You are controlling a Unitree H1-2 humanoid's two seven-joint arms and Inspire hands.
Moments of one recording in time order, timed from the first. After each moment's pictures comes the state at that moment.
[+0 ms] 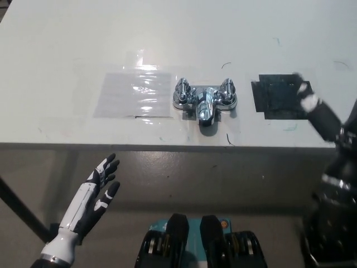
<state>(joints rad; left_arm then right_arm) -0.04 0.21 -0.05 -0.04 0.06 -0.15 -0.13 -0.33 -0.04 0.10 -0.27 -0.28 -0.10 -0.50</state>
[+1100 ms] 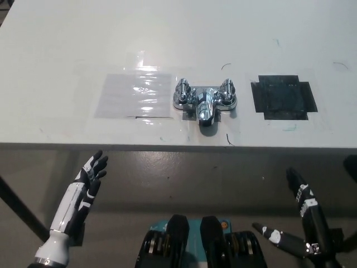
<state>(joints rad) -0.03 0.18 0.01 0.00 0.00 -0.25 -0.13 0.04 -0.17 0.19 0.04 -0.01 -0.32 -0.12</state>
